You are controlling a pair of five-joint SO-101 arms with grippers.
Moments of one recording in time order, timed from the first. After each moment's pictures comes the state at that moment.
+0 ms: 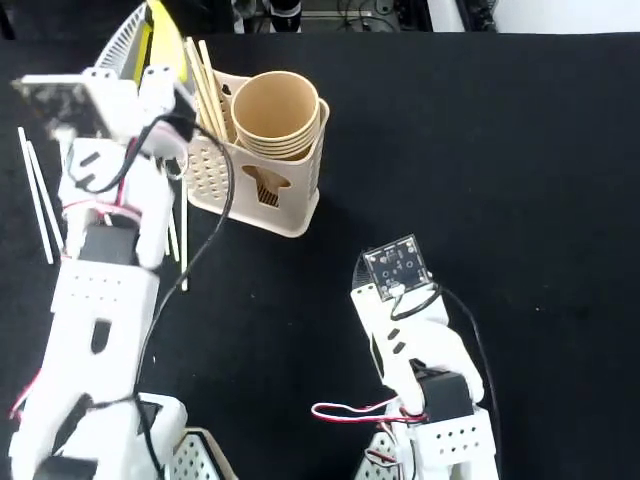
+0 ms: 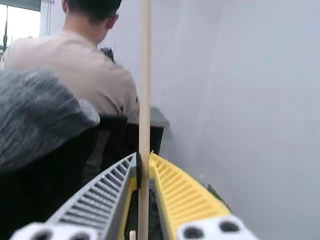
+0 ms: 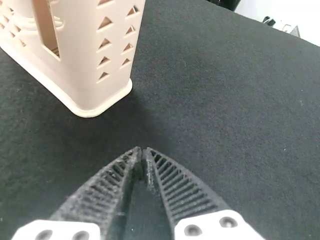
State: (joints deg) left arm 1.1 -34.1 32.9 -4.1 8.3; right arm -11.0 -103.2 96.7 45.0 16.9
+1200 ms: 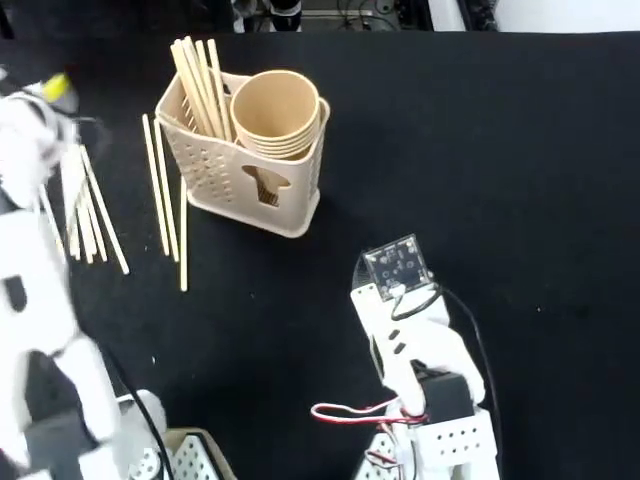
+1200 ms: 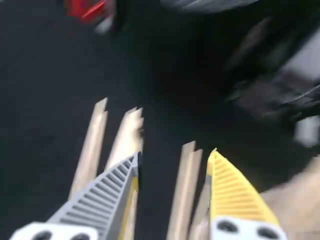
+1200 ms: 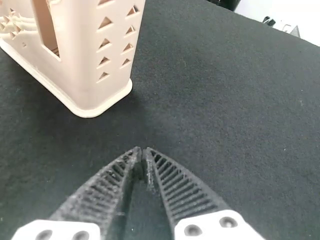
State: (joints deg) left arm -28.9 -18.1 0.0 61.3 12.5; right arm -11.0 -103.2 96.7 45.0 16.9
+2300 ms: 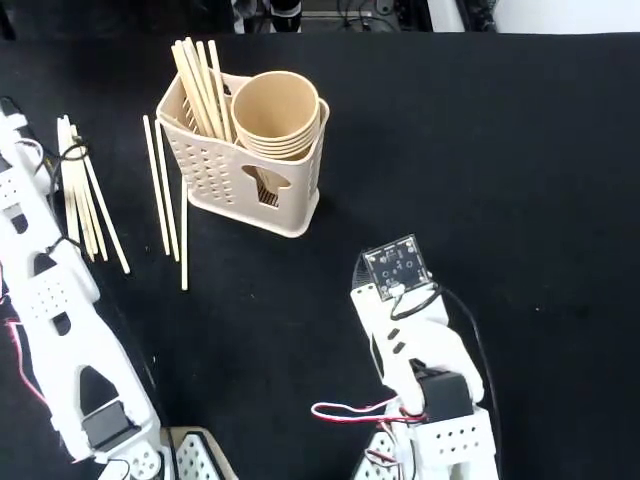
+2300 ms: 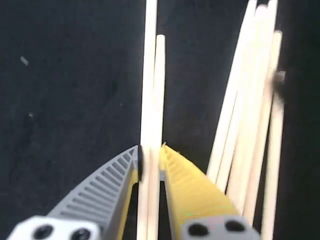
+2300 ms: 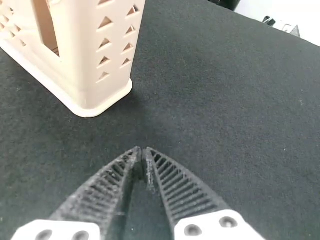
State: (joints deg) left arm -38.5 82.0 -94.8 86.3 -4.1; right arm -11.0 -103.2 96.7 45.0 16.9
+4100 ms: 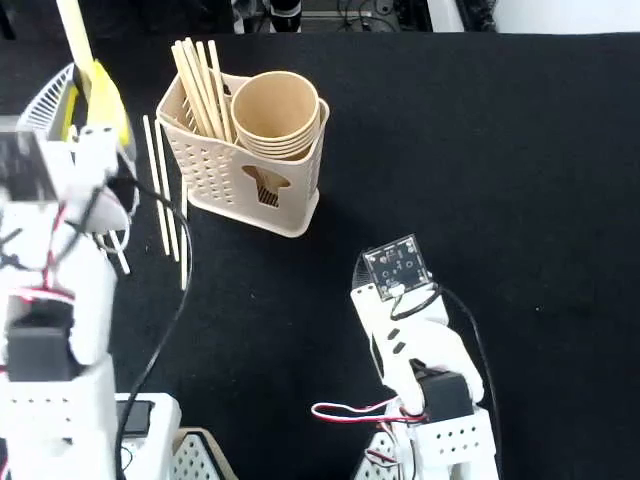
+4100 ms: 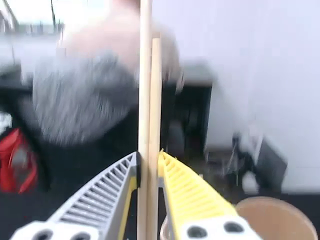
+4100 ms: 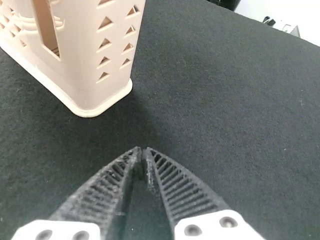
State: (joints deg) left arm -6.7 -62.1 31.9 29.9 -1.8; right arm -11.0 -103.2 96.7 45.0 16.9
